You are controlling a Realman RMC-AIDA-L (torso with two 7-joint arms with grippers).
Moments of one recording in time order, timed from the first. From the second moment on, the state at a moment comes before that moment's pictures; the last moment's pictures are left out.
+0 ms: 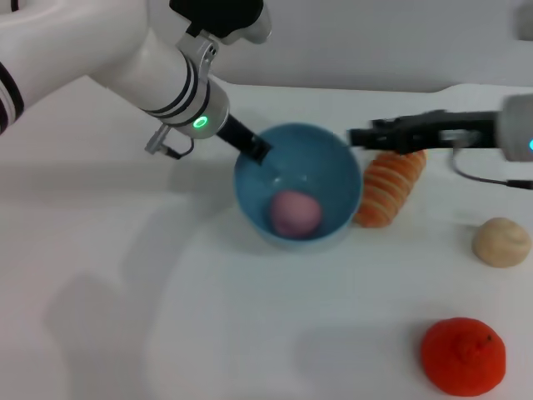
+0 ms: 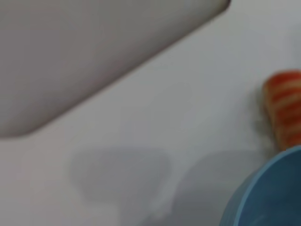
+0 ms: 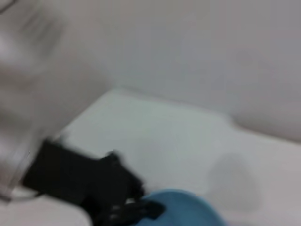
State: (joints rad) left arm -0.83 -2.07 1.57 0.86 2.56 0.98 -2.75; right arm 0.63 2.07 -1.17 -0.84 -1.96 -1.12 2.12
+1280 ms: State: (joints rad) left arm -0.61 -2.08 2.17 1.02 2.89 -0.09 -2.40; right arm 0.18 2.07 -0.47 -0.50 -1.51 -1.36 1.51
